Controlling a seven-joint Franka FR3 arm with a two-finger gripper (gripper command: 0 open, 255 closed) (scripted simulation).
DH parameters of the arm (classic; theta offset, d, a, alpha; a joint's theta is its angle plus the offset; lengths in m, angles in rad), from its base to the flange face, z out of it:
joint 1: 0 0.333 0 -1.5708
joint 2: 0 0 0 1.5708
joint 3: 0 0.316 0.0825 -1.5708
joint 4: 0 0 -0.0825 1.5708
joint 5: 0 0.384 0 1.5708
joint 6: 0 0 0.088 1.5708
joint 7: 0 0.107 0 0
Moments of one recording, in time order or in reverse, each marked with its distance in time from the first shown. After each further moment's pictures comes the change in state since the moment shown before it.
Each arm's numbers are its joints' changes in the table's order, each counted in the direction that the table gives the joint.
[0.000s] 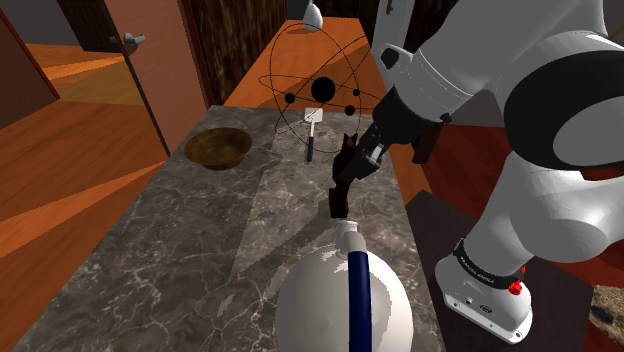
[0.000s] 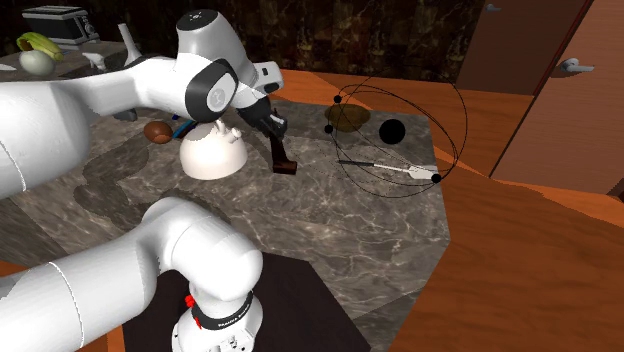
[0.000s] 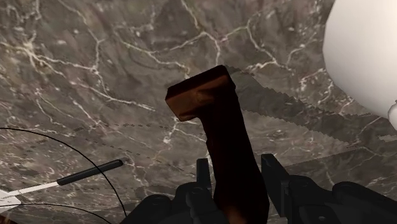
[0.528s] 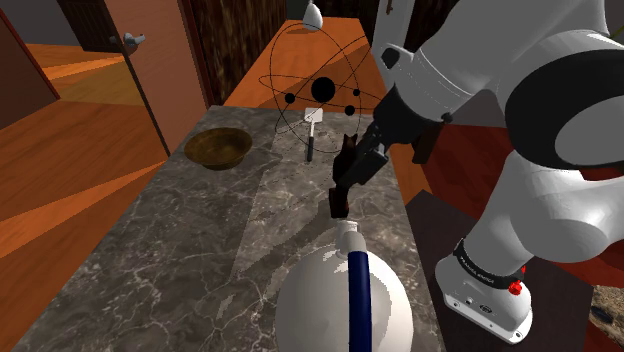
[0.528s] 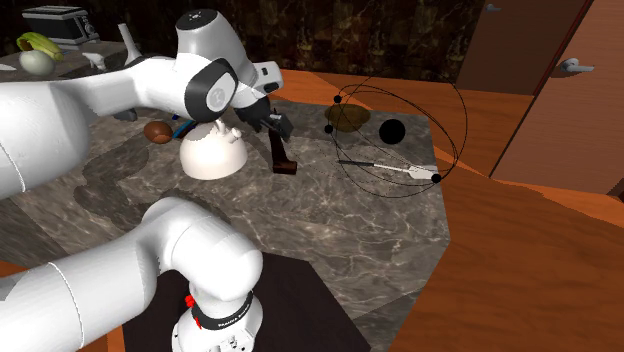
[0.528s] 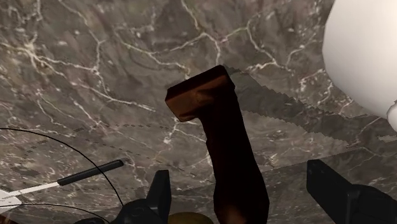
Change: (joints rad) arm 0.000 -0.003 -0.001 -0.001 -0.001 -0.005 0.000
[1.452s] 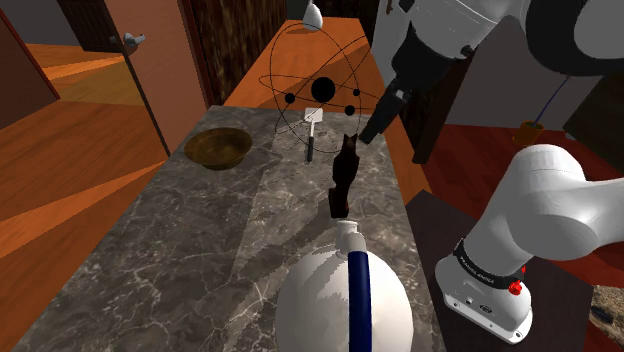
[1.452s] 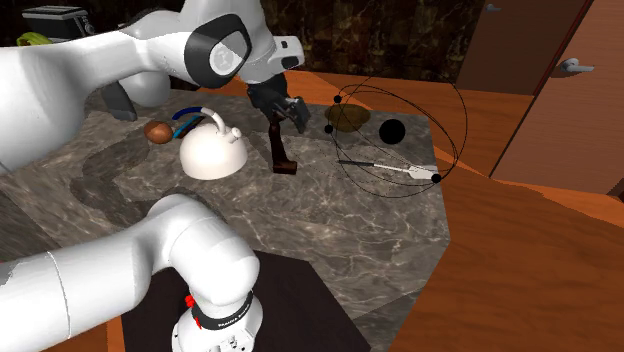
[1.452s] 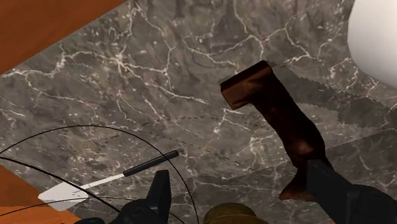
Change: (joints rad) arm -0.113 0.008 -0.141 -0.163 -0.125 -0.243 -0.042
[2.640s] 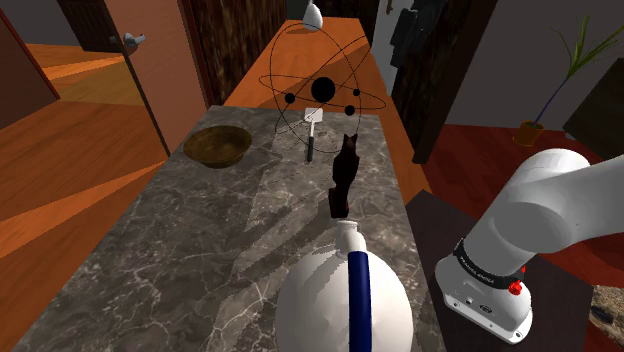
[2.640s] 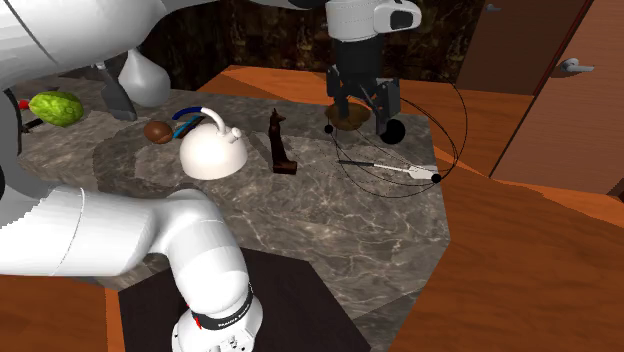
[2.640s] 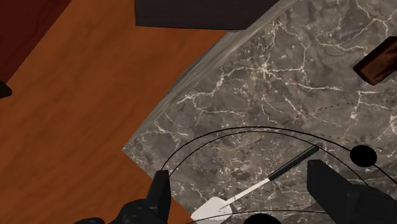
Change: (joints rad) arm -0.263 0.360 -0.229 -0.433 -0.269 -0.328 -0.100
